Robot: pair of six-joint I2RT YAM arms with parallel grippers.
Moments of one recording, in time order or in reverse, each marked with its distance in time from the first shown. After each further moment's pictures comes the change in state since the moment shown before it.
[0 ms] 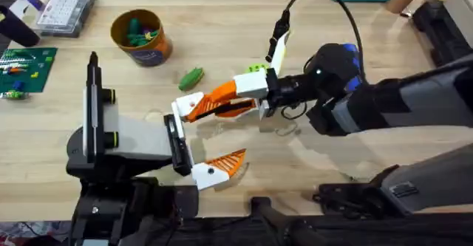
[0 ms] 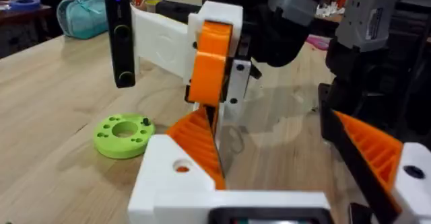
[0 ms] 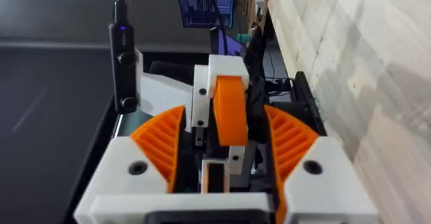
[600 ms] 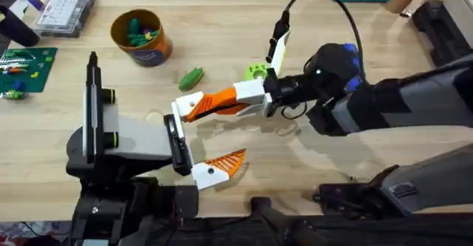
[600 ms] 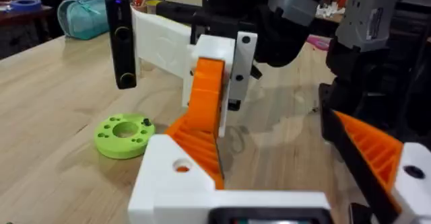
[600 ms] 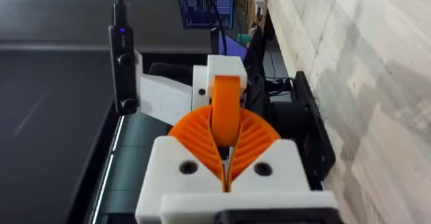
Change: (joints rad) left arm 0.000 0.000 0.000 0.000 0.000 0.001; right arm 0.000 0.000 0.000 -0.003 0.001 0.009
